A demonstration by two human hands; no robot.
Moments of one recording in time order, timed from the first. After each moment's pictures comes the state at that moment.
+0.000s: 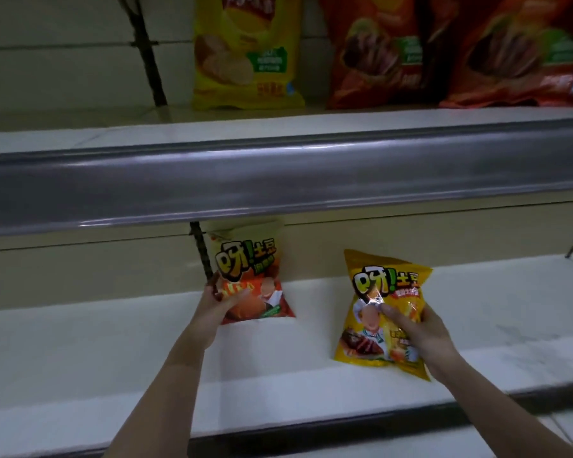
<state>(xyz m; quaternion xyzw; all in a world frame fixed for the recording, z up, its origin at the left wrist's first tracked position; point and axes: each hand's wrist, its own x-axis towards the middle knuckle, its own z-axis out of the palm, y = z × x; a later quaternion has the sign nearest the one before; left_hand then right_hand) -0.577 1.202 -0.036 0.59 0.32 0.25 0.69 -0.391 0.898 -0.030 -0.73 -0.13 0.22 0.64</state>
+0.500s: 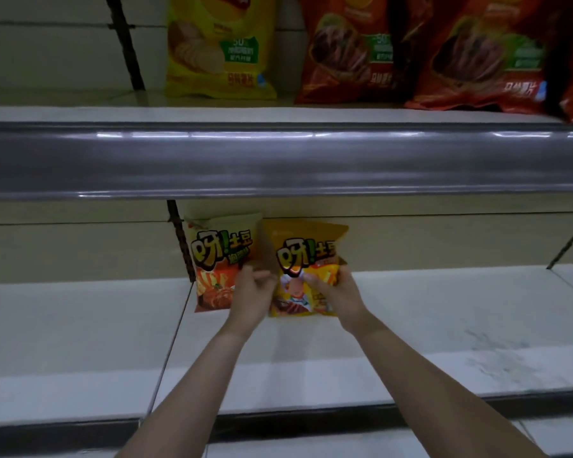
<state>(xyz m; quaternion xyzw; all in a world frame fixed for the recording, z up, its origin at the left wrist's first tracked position) -0.518 1.084 0.010 0.72 0.35 0.29 0.52 -0.378 0.981 -0.023 -0.66 -0.27 0.24 0.66</state>
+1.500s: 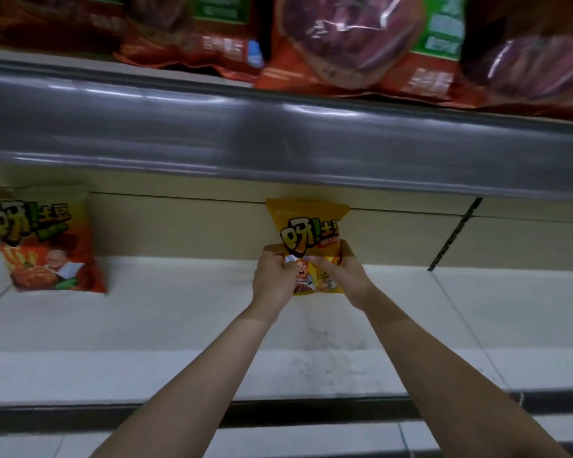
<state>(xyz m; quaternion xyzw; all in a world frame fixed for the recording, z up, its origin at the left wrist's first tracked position) -0.274 0.846 0.033 0.66 0.38 0.29 0.58 -0.134 0.779 -0.003 -0.71 -0.28 0.28 0.59</state>
